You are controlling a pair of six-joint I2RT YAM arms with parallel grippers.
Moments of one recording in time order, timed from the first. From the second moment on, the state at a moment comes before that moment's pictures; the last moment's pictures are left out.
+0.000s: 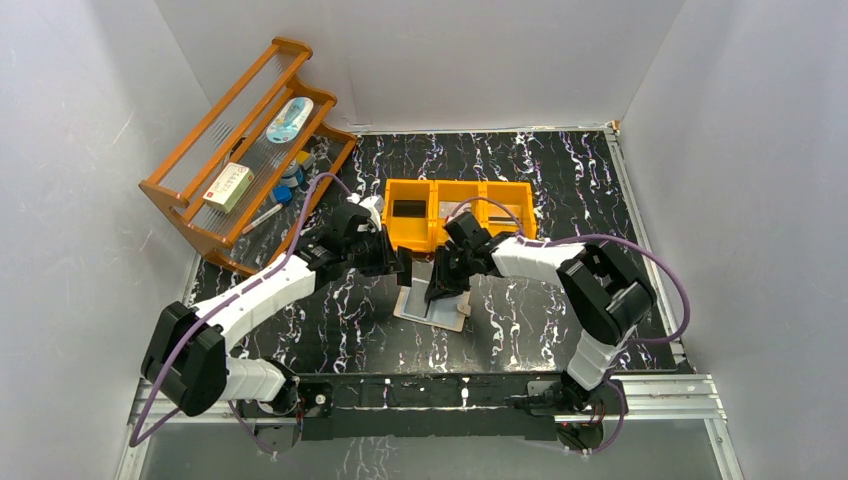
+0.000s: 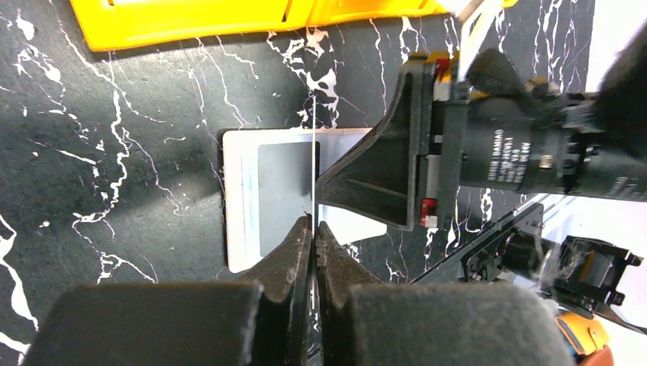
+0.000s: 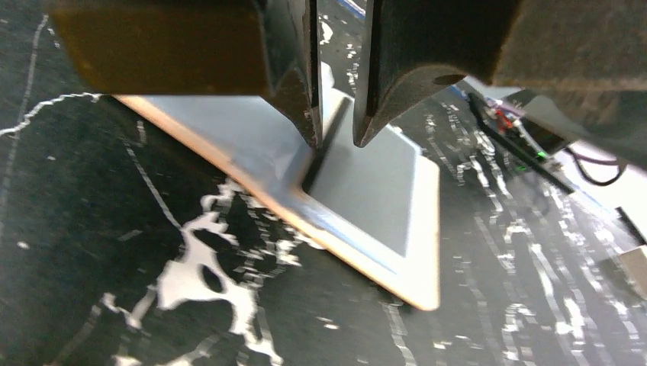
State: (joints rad) left arm -0.61 1.31 0.86 -0.32 0.22 -0.64; right arm 0.72 1.71 0.95 -0.25 -0.38 0.79
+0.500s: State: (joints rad) left arm -0.59 1.30 0.82 -0.29 0.24 -0.64; right arm 0.72 1.59 0.93 -0.30 -0.31 0.75
